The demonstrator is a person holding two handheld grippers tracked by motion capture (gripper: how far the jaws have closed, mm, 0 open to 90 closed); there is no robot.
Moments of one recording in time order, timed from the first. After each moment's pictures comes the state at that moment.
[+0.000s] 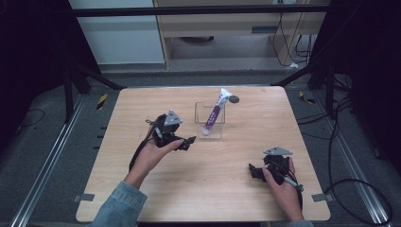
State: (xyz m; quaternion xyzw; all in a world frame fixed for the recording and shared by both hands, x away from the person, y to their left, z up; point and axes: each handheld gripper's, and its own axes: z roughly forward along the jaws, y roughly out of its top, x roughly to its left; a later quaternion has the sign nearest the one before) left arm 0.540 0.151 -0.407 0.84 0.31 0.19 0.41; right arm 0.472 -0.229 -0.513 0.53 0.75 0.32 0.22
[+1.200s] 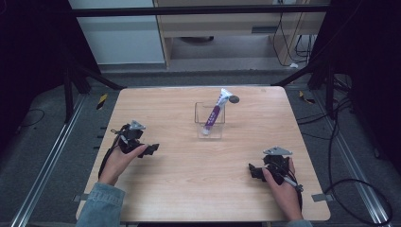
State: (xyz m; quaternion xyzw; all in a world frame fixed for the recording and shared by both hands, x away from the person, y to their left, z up) left arm 0.552 0.263 -0.458 0.83 0.43 0.17 0.32; right arm 0.472 -0.228 -0.513 0.53 0.75 0.32 0.22
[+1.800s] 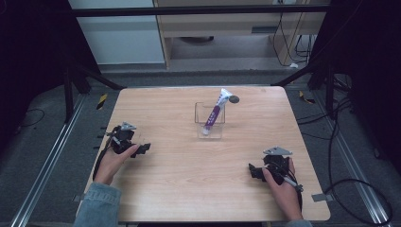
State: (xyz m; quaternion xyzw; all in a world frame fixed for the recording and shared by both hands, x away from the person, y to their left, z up) left arm 0.558 0.290 -0.471 0.81 0.46 0.18 0.31; right arm 0.472 -0.228 -0.513 0.53 0.75 0.32 0.22
